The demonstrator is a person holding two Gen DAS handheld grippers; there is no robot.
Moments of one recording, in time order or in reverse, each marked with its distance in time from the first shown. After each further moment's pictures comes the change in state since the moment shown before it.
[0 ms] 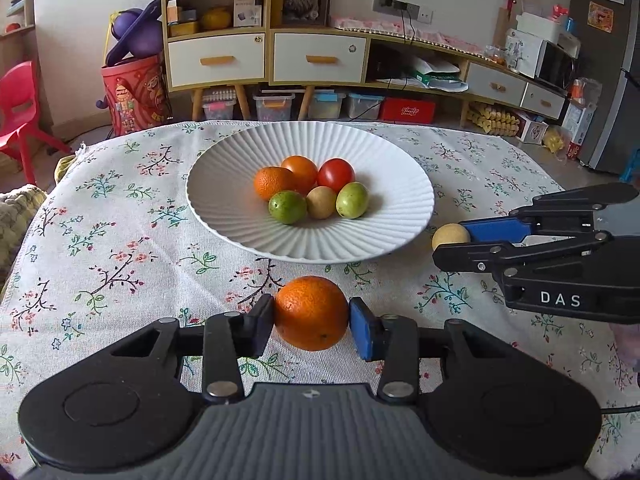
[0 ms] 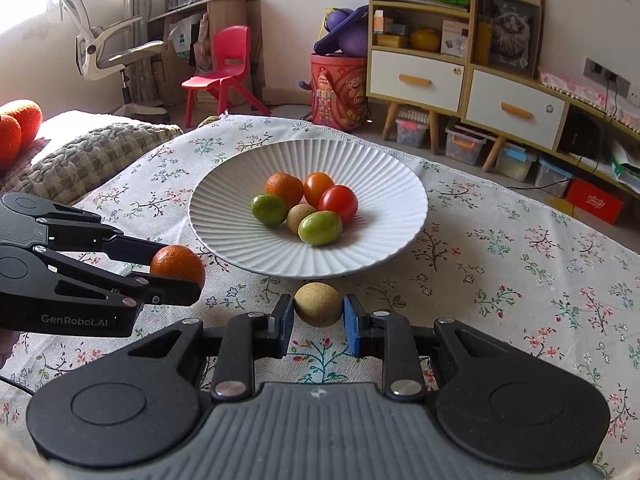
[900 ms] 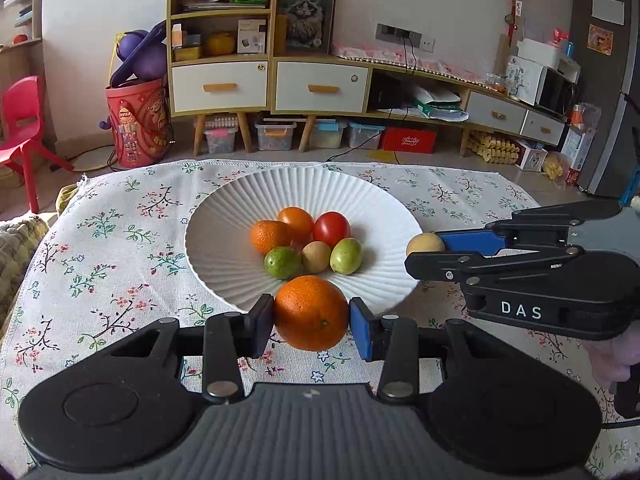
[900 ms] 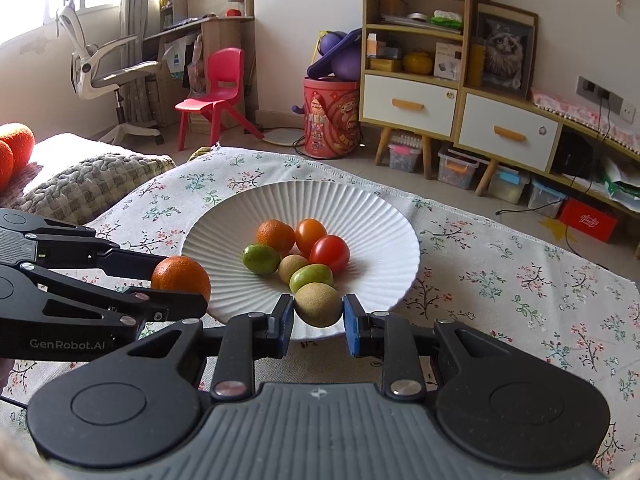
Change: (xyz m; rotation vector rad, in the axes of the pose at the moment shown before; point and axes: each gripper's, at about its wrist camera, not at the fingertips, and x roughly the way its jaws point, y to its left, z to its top) left arm -0.002 -0.003 0.026 -0.022 -0.080 -0.002; right arm 0.007 -0.004 0.023 0.010 -0.064 -0.028
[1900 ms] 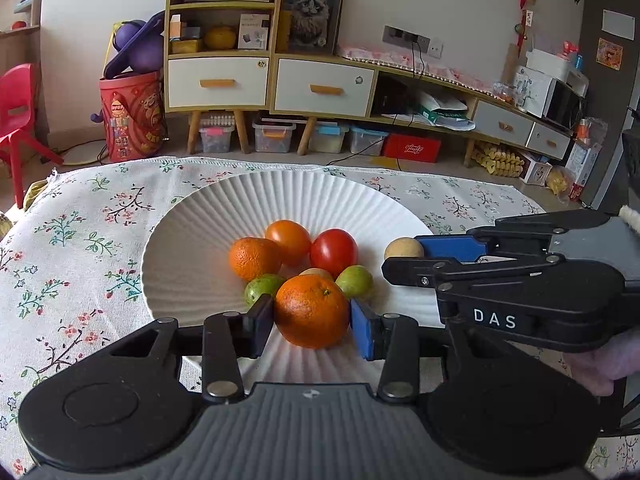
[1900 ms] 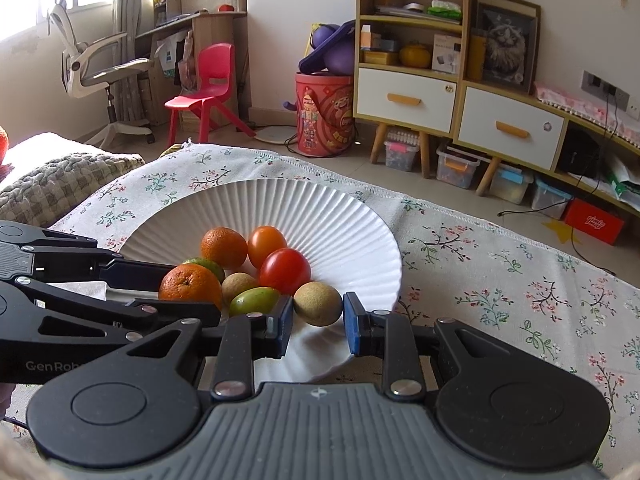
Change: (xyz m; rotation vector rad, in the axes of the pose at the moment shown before) left arm 0.049 -0.001 0.010 -0.035 -0.011 -0.018; right arm 0.039 -0.026 0.006 -0.005 0.001 0.009
